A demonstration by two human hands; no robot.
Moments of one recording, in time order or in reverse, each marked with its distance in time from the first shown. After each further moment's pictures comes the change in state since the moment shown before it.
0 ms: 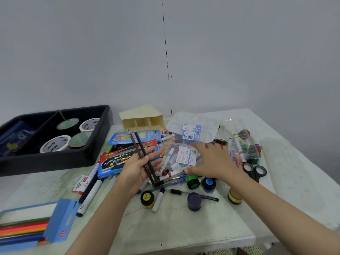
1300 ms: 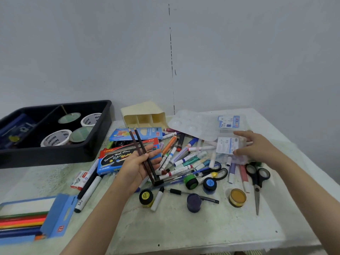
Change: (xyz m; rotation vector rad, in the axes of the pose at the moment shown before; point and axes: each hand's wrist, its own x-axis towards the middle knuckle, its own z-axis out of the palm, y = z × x) left_hand 0.007 -0.004 -0.004 -0.054 0.015 -0.008; right_hand 0.006 0.103 -0.027 0.727 0.096 0.251
